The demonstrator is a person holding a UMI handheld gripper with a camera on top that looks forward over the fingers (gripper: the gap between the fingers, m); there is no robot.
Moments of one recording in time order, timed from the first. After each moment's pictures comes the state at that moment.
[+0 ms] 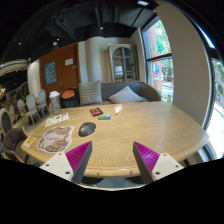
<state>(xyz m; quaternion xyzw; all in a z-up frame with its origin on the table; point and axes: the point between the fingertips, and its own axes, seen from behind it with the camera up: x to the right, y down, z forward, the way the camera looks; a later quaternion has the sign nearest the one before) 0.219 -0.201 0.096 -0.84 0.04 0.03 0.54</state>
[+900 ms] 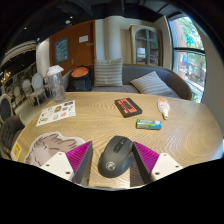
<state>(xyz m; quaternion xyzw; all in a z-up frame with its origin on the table) 0.057 0.075 -0.002 -0.89 -0.04 0.05 0.46</state>
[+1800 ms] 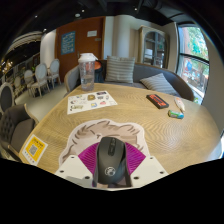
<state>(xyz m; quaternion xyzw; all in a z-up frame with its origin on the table) -0.112 -0.009 -0.002 -0.89 -0.06 0.01 0.44</state>
